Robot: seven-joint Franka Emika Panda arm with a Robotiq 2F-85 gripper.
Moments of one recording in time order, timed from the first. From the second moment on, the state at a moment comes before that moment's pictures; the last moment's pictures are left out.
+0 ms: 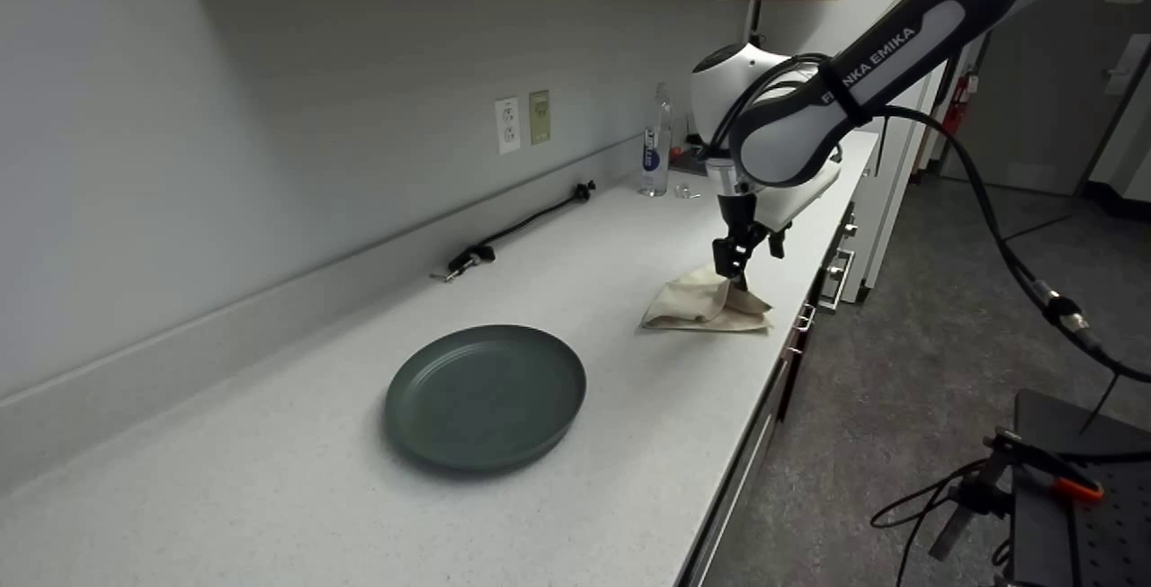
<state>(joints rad) 0.03 0.45 -0.18 -1.93 -0.33 2.19 0.34</state>
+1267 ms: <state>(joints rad) -0.14 0.62 -0.10 -1.77 -0.21 2.15 -0.12</state>
